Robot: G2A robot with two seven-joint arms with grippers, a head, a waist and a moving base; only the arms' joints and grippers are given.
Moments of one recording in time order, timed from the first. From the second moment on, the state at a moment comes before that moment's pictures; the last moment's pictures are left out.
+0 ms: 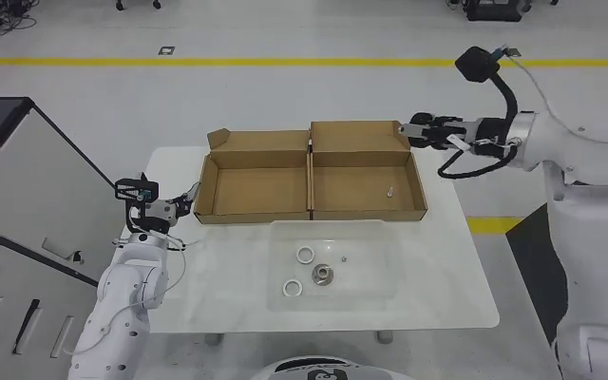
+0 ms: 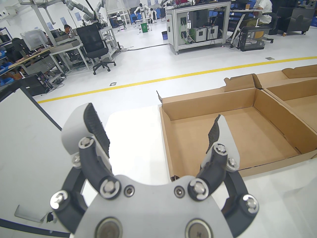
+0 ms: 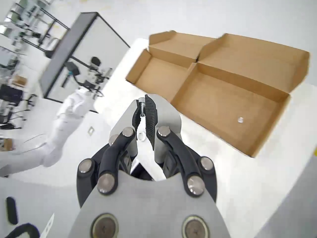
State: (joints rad) left arm 1.73 -1.15 -1.60 -1.80 1.33 0.00 0.00; right arm -0.96 -0.93 1.46 -1.93 -0.28 0.19 1.35
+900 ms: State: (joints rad) left arm 1.73 -1.15 -1.60 -1.80 1.33 0.00 0.00; right arm -0.67 -1.06 0.82 -1.32 -0.55 0.13 1.24
